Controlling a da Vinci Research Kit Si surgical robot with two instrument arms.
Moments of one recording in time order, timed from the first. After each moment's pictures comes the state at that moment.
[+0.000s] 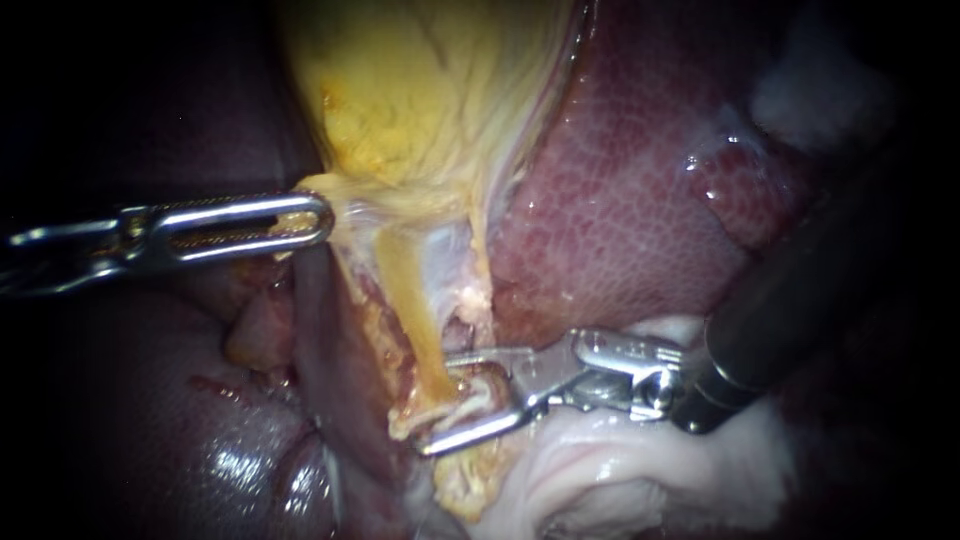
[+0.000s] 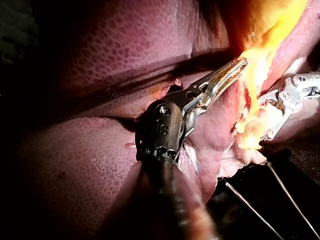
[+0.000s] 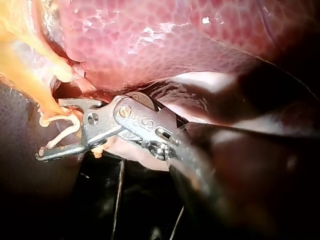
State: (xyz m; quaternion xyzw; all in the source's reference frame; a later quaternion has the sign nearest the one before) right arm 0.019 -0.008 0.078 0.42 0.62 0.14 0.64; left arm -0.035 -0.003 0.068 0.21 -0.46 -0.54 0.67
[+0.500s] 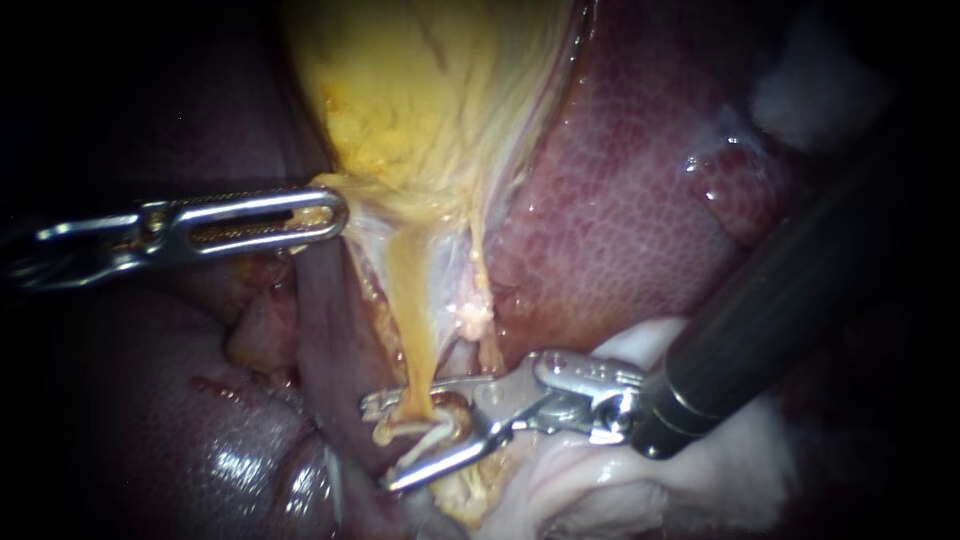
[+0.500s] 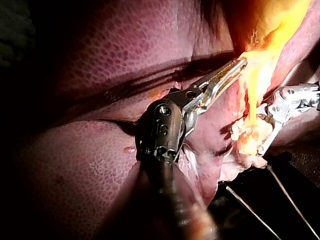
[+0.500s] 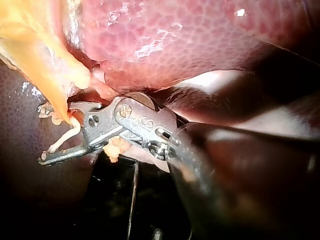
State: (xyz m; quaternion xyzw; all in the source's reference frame) right arm 0.021 -0.010 0.081 0.46 0.61 0.12 0.64; left arm -0.036 -0.003 0.069 0.21 -0.46 -0.54 0.67
